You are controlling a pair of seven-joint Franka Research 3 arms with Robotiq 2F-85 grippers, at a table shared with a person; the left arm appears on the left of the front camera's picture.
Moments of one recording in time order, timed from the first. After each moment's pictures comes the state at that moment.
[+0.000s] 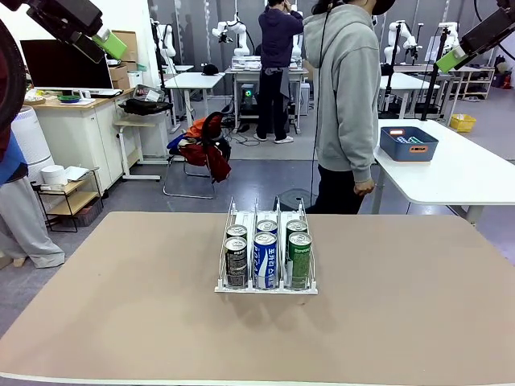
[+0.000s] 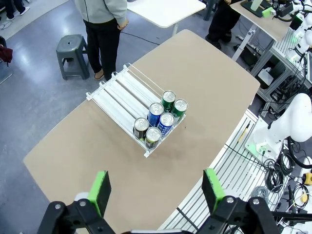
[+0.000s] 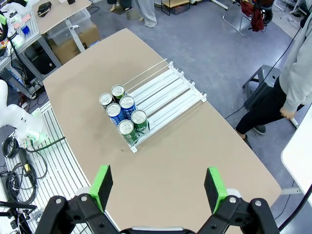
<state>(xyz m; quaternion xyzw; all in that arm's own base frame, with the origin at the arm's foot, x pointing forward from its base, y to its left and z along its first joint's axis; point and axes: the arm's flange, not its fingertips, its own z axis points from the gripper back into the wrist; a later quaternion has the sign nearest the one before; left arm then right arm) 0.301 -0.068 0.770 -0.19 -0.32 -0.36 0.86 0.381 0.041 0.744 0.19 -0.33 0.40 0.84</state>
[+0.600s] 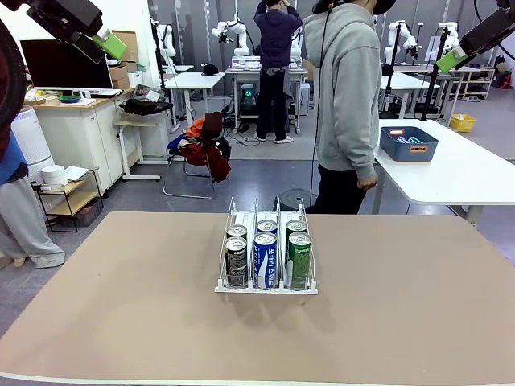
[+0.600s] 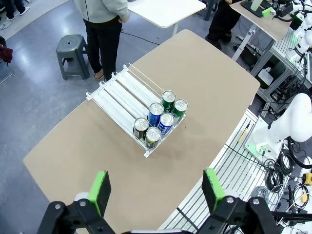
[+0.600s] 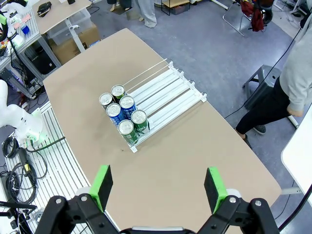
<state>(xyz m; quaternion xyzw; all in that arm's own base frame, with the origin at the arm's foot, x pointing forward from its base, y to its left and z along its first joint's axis) 0.301 -0.068 0.770 -0.19 -0.32 -0.36 0.86 0.381 0.041 0.744 0.19 -0.33 0.40 0.84</state>
